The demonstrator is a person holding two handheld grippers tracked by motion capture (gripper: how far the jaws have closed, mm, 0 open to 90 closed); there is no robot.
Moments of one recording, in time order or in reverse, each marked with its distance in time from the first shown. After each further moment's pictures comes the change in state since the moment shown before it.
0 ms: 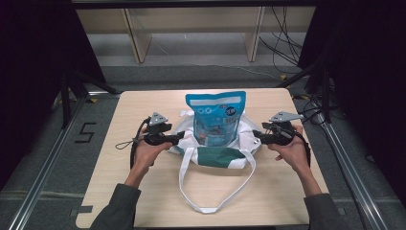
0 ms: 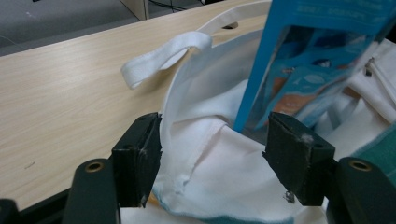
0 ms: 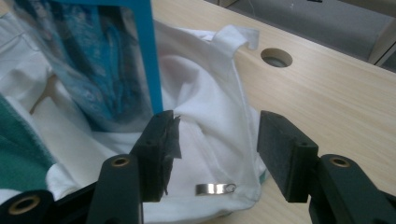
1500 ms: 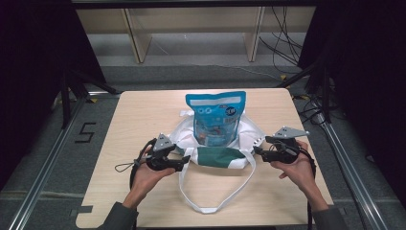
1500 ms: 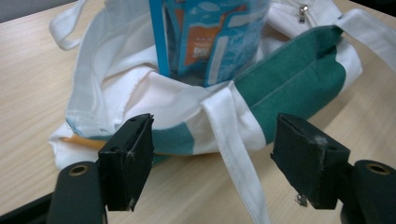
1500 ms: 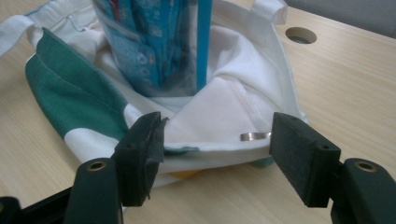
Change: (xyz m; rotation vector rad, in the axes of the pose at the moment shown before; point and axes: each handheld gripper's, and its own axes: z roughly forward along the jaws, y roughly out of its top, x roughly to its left) left arm -0.051 -0.039 -0.029 0.046 -0.072 0.086; right arm 0.030 -0.029 -0.031 0.018 0.050 0.041
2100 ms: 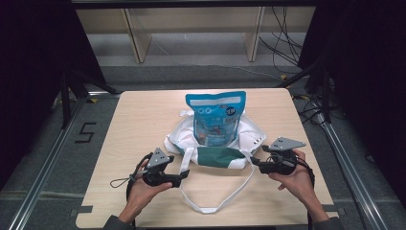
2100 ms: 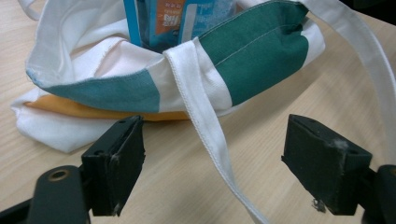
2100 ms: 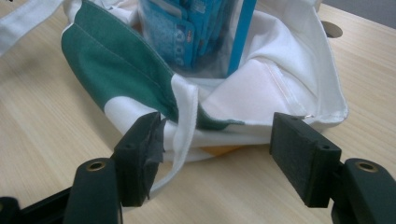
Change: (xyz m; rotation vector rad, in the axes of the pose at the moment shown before) left arm -0.014 -0.036 -0.012 -0.047 -0.064 -0.043; right arm 0.025 -0.015 -0.008 0.026 0.018 -0.071
